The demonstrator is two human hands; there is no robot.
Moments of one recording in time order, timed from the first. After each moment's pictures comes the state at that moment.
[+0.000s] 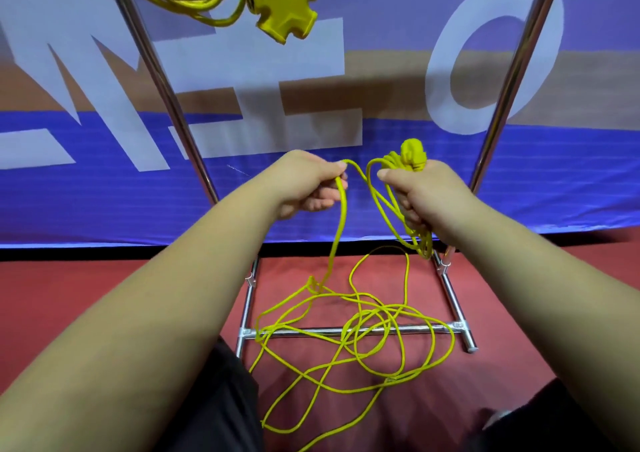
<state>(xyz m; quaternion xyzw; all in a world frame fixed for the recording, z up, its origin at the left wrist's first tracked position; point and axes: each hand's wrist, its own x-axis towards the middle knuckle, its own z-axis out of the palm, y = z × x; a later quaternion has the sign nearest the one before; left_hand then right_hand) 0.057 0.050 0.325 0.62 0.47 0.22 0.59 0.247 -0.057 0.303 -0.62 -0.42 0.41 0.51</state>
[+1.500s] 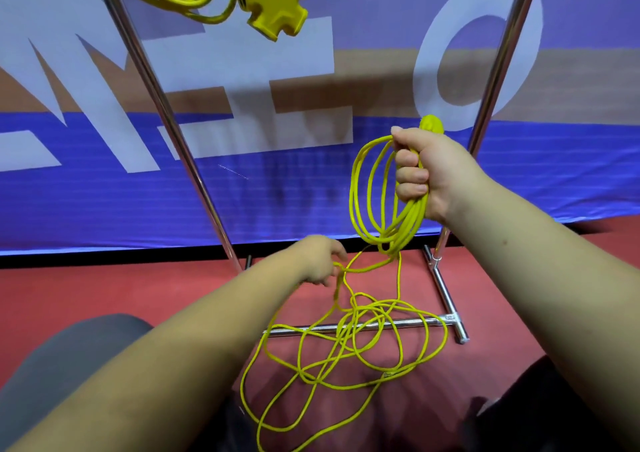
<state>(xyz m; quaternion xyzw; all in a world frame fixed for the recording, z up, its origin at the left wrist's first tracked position) 0.055 0.016 0.202 0.81 0.46 -0.12 0.34 0.252 -0.057 0.333 -0.46 -0.21 0.59 0.63</state>
